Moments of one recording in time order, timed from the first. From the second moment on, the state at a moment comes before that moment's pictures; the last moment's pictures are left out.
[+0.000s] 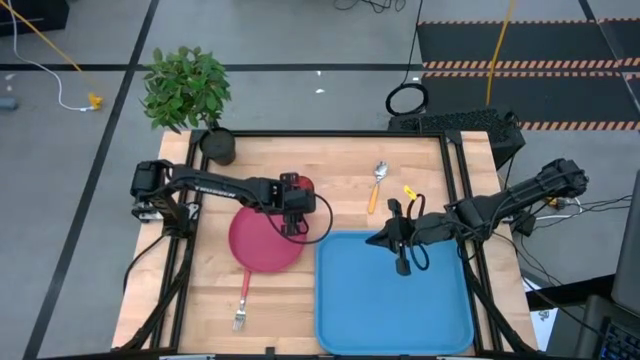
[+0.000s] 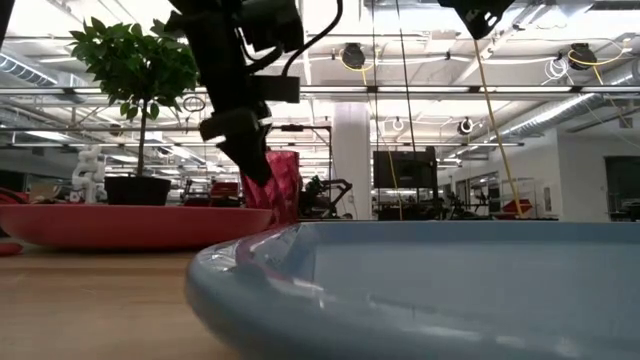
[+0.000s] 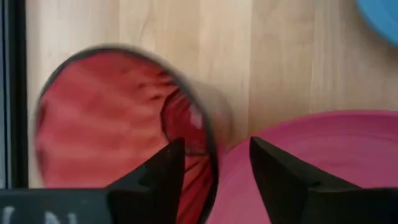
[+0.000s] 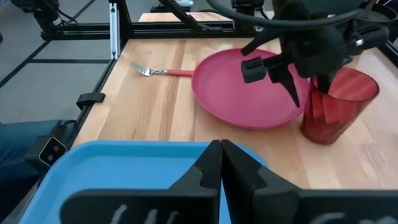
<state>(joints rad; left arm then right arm) 0.02 1.72 1.16 -0.62 -0.32 0.13 0.36 1.07 0.81 -0.23 0.24 0.22</state>
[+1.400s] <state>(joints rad) -0.26 1.49 1.31 -0.52 -0.32 0.29 0.33 1.09 0.81 0.07 0.43 0.41</state>
